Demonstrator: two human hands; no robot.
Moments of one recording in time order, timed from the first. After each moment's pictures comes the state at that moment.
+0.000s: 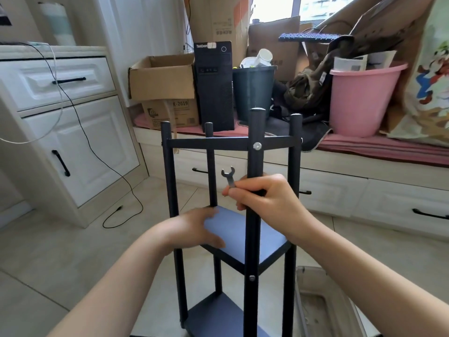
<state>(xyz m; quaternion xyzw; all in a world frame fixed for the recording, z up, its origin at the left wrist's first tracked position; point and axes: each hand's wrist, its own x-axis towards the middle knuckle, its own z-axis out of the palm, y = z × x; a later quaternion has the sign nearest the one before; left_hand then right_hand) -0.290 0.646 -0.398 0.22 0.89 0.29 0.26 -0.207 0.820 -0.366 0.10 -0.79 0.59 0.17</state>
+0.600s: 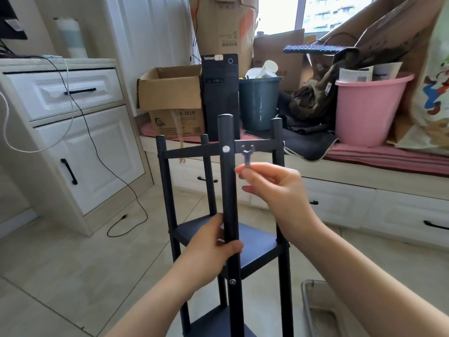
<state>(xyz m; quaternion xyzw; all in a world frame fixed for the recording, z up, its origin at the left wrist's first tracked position) -0.246 0.647 -0.404 0.18 0.81 0.53 0.16 -0.228 0.809 -0.351 0.05 -0.68 0.69 0.25</state>
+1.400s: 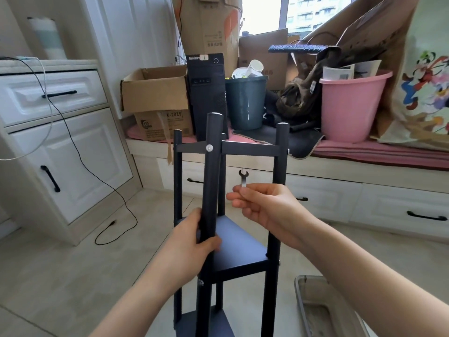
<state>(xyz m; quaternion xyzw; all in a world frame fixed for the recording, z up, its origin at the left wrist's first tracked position) -0.254 0.638 -0.394 0.20 0.85 0.47 0.09 -0.229 0.832 -0.374 -0.04 -0.57 0.82 0.04</state>
